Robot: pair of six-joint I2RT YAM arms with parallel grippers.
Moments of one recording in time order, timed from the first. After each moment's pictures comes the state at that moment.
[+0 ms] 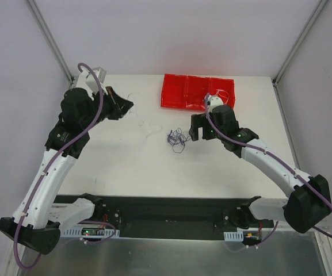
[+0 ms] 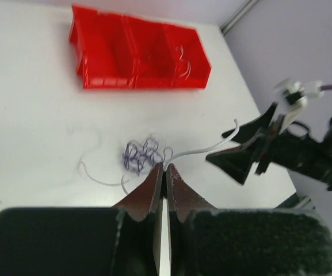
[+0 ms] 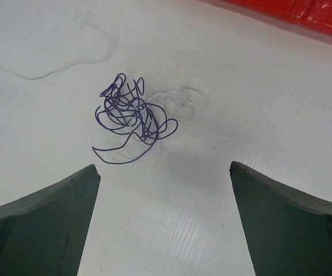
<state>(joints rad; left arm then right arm) -0.33 1.01 1.27 -0.45 0.28 -0.49 0.57 1.28 0.96 -0.31 0.04 0.25</state>
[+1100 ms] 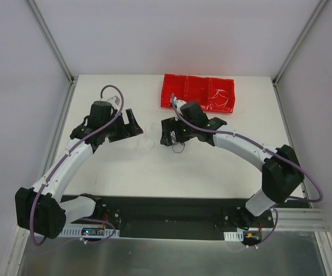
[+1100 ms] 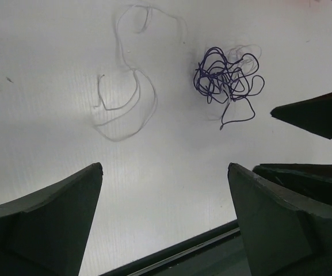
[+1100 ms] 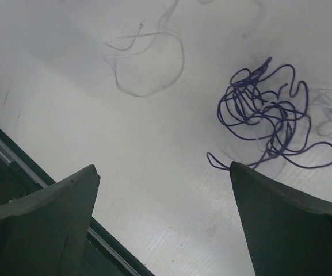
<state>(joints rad) -0.29 1.18 0.95 -0.52 0.26 -0.57 0.73 1.57 1.19 -0.39 -0.18 0.34</state>
